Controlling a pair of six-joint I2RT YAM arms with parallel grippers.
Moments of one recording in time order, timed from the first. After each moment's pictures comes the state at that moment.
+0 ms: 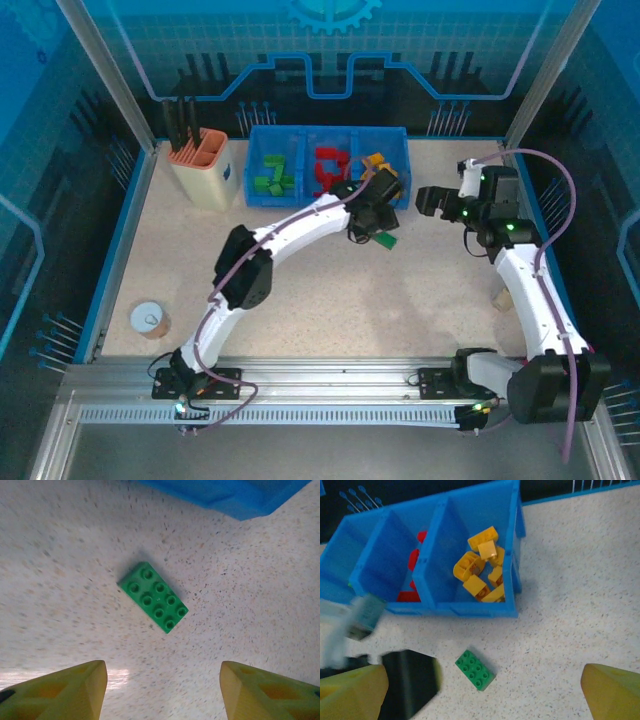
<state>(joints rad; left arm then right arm) -0.82 2.31 2.14 -0.90 -0.05 -1.17 0.00 1.14 1.05 -0.52 -0.25 0.20</state>
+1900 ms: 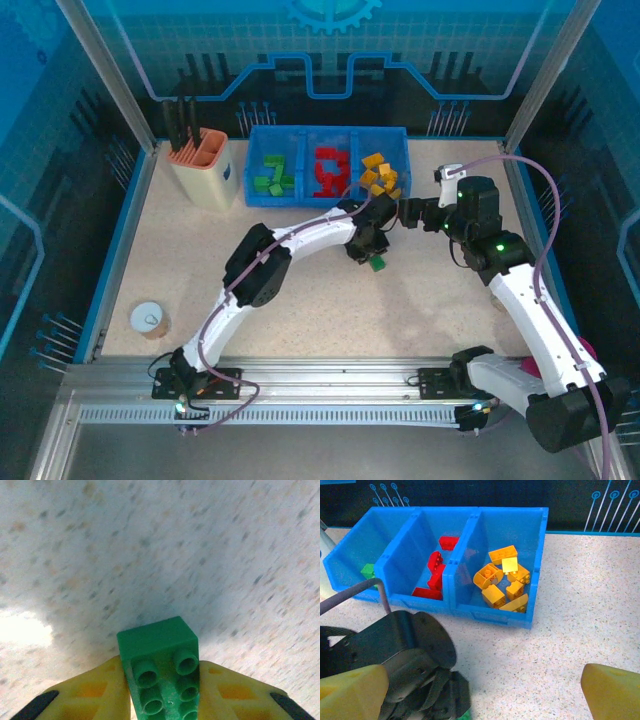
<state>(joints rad) -0.82 2.35 1.94 -0.86 0.06 -1.26 0.25 1.02 1.03 -0.53 -0.03 0.15</state>
